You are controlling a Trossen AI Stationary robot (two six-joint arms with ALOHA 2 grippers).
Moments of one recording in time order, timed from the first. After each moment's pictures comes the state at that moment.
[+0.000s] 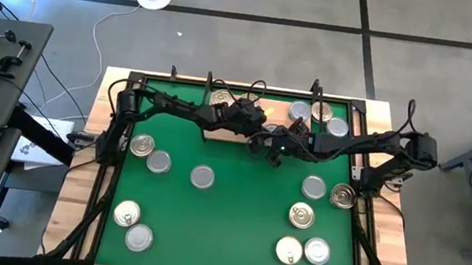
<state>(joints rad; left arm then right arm) 0.31 2.11 1.31 0.23 0.15 -0.18 -0.14 1.51 0.82 -0.32 0.45 0.26</state>
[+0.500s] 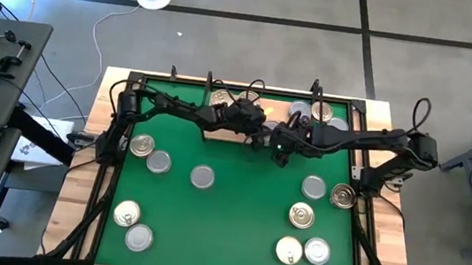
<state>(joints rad) 0.30 2.11 1.30 0.31 0.10 -0.17 -0.08 1.51 1.10 -0.84 0.49 0.33</state>
